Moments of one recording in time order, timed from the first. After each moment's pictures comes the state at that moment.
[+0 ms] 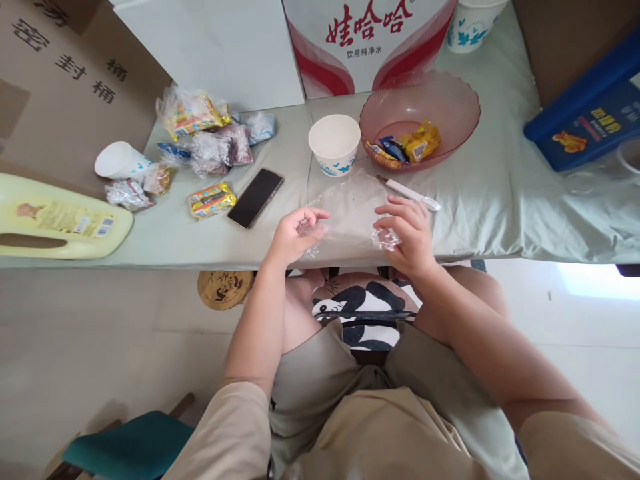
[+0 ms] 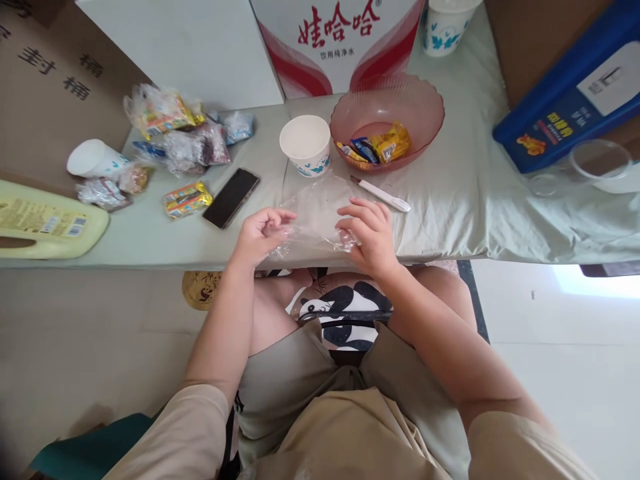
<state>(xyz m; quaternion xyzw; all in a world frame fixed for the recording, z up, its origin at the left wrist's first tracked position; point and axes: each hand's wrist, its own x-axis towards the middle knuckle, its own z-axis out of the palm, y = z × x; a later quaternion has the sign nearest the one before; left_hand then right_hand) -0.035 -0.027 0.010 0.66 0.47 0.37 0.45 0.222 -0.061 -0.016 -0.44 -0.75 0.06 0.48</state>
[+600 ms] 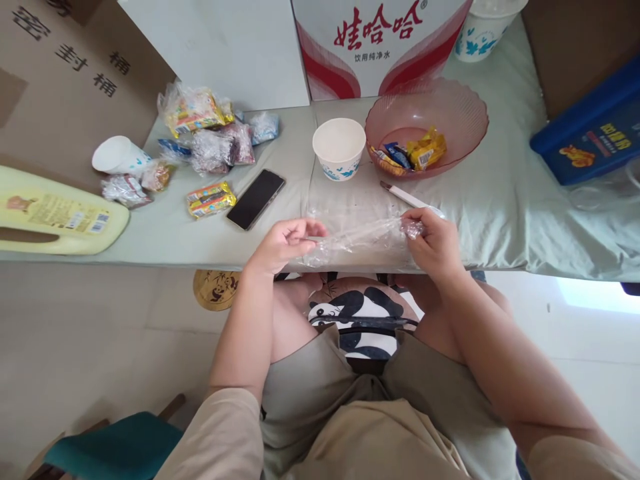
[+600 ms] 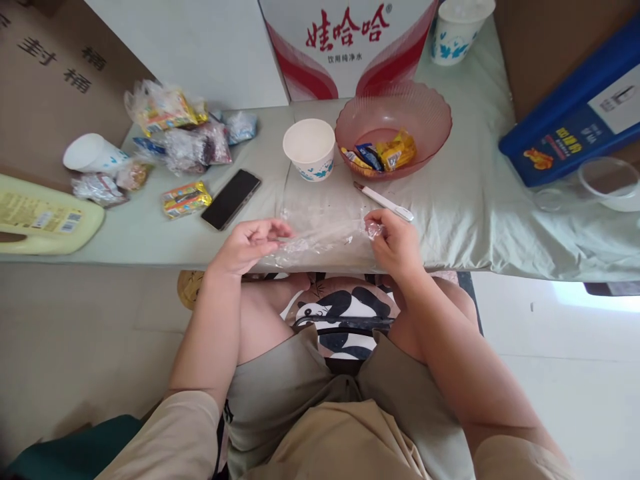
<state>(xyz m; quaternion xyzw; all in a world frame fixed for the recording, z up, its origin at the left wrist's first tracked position) -0.051 -0.030 0.027 0.58 0.45 0.35 0.58 0.249 -0.052 -0.003 -0.60 -0.65 0.22 0.41</state>
